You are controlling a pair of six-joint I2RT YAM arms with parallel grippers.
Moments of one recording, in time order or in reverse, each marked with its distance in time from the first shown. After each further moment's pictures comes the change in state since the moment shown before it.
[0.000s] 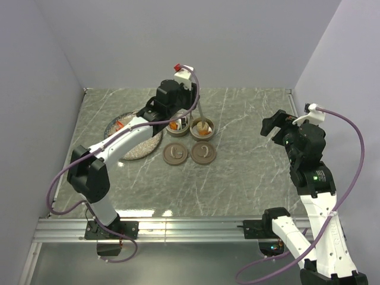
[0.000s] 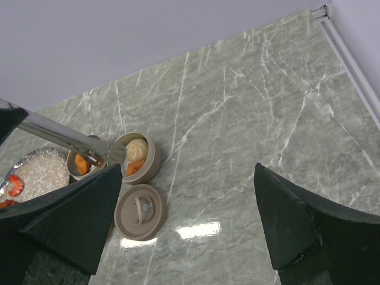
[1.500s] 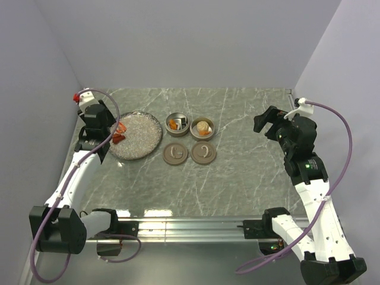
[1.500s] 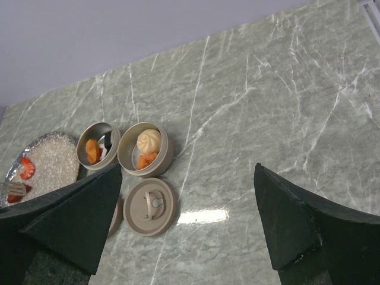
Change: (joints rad) left arm 0.575 -0.576 -0.613 -0.085 -0.421 -0.187; right arm 0.000 0.097 -0.037 0.098 -0.097 0.011
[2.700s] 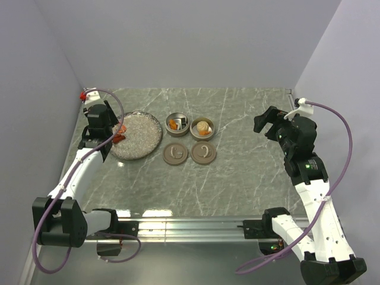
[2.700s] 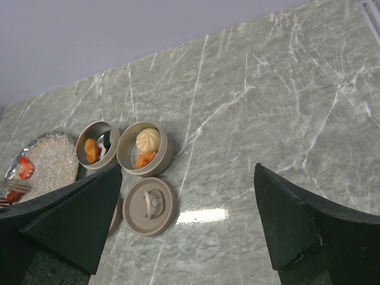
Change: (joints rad) left arm 0.002 0.054 -0.025 0.089 0.074 0.069; right arm 0.000 -0.002 0.000 -0.005 0.003 0.000
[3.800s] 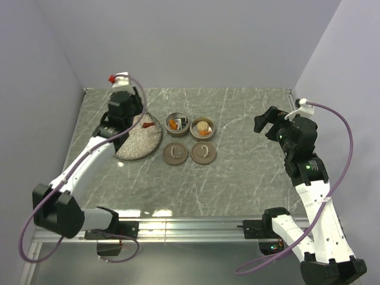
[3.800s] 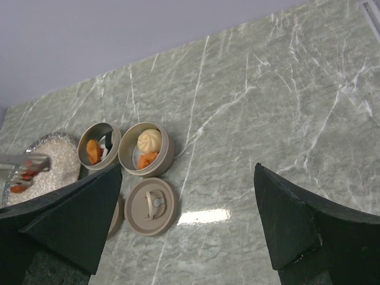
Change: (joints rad) left arm -0.235 0.055 0.195 -0.058 0.052 -0.003; right arm 0.000 -0.004 0.000 -0.002 0.001 0.008
